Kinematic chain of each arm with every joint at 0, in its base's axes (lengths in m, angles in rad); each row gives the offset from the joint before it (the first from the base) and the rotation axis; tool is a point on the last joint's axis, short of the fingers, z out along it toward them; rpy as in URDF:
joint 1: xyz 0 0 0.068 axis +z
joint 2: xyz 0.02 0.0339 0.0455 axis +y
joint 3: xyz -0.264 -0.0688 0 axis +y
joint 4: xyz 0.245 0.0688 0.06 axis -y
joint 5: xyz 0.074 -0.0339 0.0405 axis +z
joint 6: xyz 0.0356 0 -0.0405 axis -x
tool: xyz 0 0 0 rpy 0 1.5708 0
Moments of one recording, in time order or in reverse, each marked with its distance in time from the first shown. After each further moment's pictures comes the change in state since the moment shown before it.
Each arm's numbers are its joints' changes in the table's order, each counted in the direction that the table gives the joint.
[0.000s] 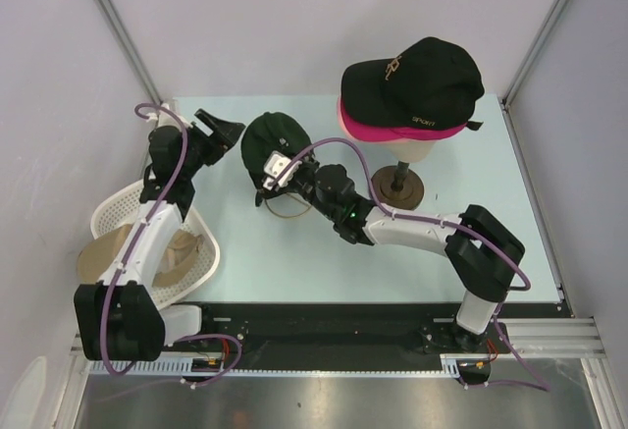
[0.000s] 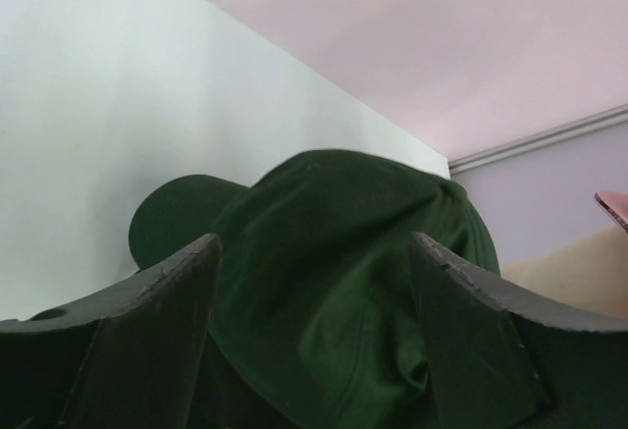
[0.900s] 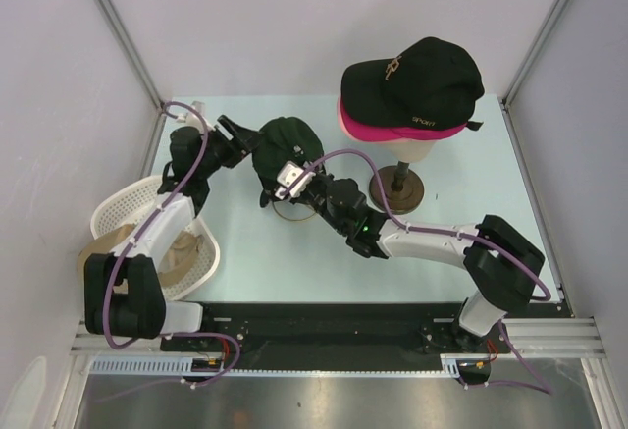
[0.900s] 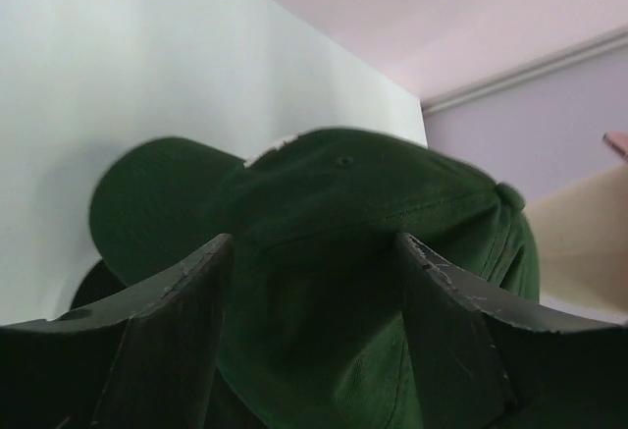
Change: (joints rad) left arm -0.059 0.122 0.032 0.136 -0.107 0.048; right arm 0.034 -0.113 0.150 0.012 -0.110 -0.029
